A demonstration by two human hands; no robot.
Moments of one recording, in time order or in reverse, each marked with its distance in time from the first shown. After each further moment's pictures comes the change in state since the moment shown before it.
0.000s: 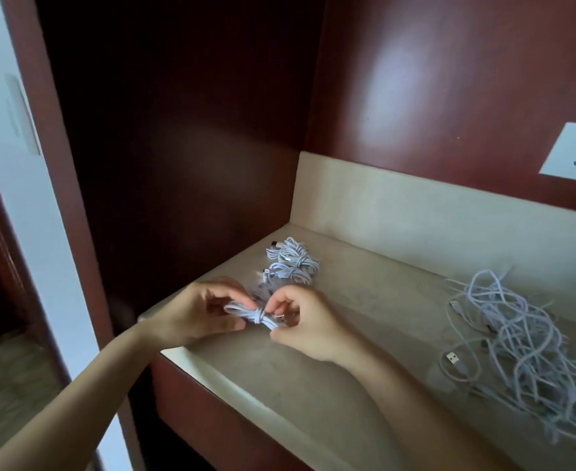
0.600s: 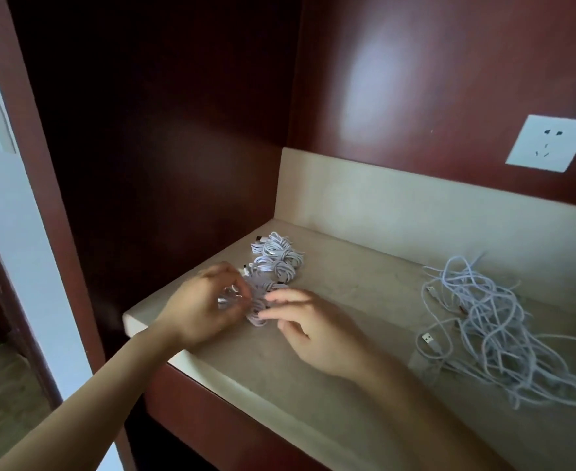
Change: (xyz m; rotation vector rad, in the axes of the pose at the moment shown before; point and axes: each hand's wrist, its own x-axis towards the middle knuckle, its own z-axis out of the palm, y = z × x) left_hand 0.008 0.004 0.022 0.530 0.169 0.079; right_hand -0.036 0.015 -0.009 -0.403 0.068 -0.225
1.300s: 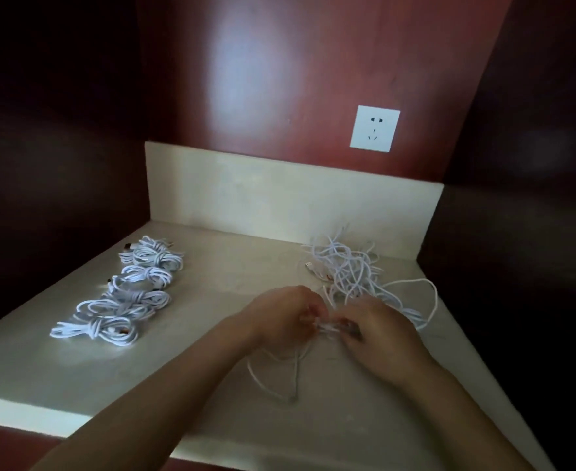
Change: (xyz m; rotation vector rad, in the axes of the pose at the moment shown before) left_hand 0.089 0.189 0.155 -0.056 -0.569 0.398; right_hand -0.174 0.076 -0.107 -0.483 0.096 0.538
